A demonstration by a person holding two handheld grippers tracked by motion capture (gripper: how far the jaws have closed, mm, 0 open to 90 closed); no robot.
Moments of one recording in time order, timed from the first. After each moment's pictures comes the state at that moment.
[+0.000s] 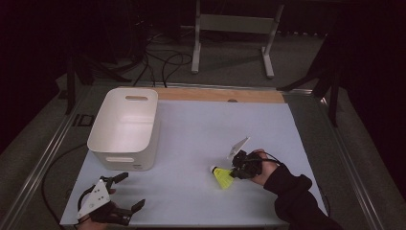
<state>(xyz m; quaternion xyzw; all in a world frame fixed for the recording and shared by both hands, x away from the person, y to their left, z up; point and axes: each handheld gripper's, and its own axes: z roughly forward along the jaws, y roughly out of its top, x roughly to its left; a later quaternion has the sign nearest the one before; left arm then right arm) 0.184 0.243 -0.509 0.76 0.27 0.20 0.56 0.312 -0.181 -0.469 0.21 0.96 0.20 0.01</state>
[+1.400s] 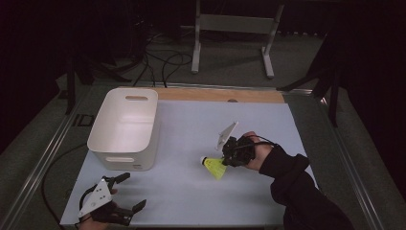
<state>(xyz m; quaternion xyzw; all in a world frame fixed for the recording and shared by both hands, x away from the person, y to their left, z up) 0.186 0.241 -0.511 0.76 0.27 0.19 0.56 0.322 -0.144 -0.403 0.11 0.97 0.19 0.04</state>
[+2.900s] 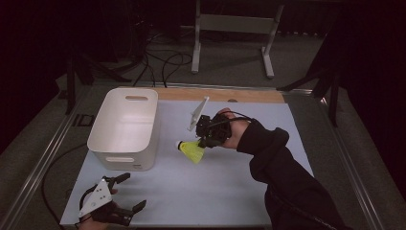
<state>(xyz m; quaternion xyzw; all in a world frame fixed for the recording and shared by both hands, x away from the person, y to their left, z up) 0.186 0.240 -0.511 0.76 0.26 0.19 0.56 0.346 -0.072 -0.340 0.05 0.98 0.19 0.04</state>
